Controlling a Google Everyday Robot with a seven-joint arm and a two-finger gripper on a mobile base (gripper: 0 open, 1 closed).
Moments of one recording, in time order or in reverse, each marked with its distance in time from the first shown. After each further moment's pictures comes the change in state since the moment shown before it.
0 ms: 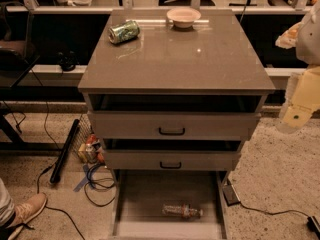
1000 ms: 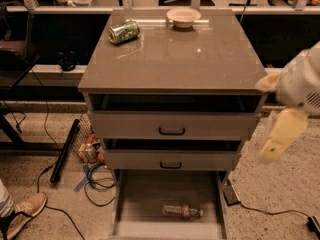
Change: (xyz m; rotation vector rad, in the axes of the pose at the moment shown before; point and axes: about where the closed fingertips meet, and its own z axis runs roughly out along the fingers) arm 0.006 0.030 0.073 -0.151 -0.153 0.062
